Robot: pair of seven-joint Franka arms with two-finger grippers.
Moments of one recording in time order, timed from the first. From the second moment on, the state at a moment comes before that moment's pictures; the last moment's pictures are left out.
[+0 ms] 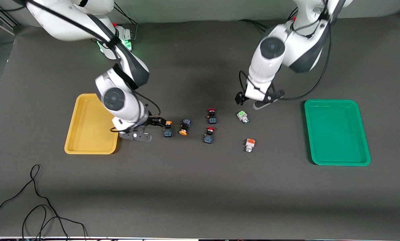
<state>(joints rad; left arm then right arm) -0.23 0.15 -0.39 -2.23 0.04 2.37 -1.10 0.01 0.49 0.52 -1.91 -0.18 2.25 0.77</state>
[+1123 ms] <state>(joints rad) -0.27 0.45 -0.36 -2.21 0.34 2.61 -1.41 0.05 0.67 0.51 -1.90 -0.48 2.39 0.94</state>
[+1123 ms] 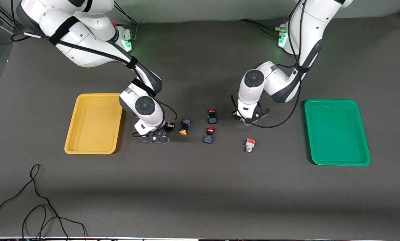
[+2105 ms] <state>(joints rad) -0.04 0.13 -0.36 -1.93 0.02 1.95 -0.83 -0.17 0.16 0.34 -1.96 -0.21 1.94 0.17</state>
